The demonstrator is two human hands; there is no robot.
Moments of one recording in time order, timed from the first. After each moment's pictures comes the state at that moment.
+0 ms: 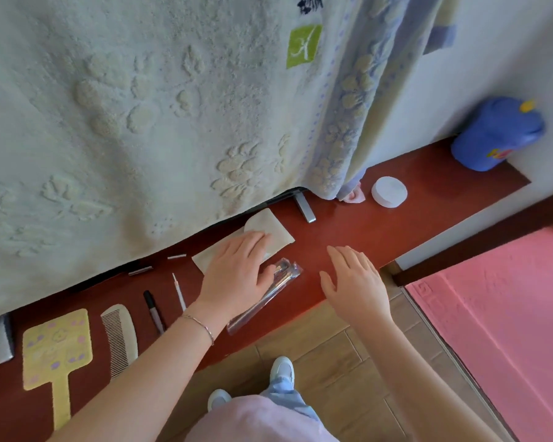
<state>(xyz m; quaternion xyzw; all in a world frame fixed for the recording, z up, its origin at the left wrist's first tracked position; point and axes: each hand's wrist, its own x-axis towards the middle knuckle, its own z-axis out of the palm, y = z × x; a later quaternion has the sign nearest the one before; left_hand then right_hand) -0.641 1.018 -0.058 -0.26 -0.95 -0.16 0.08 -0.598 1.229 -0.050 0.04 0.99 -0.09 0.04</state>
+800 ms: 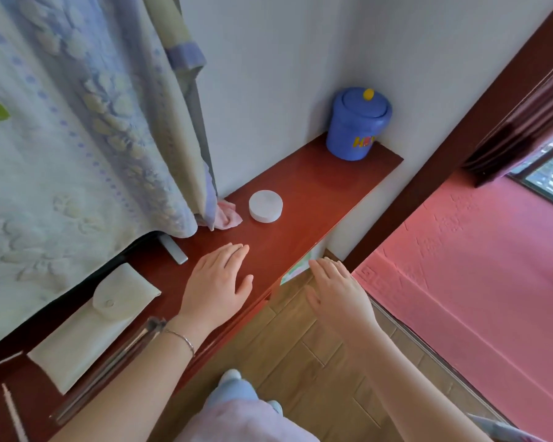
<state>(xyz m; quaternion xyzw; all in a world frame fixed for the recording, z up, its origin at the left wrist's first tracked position) -0.676 1.225 -0.066 -0.34 -0.93 -0.16 0.01 -0.572 1.423 -0.058 0.11 0.99 -0.10 0.01</state>
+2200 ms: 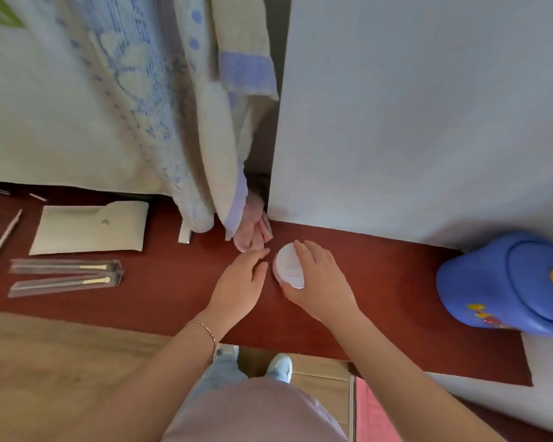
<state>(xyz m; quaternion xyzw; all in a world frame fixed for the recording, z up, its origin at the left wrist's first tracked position) -0.747 1.357 -0.106 0.21 -0.87 -0.44 -0.01 -0.821 1.499 -0.069 -0.30 0.92 -0.16 0.19</state>
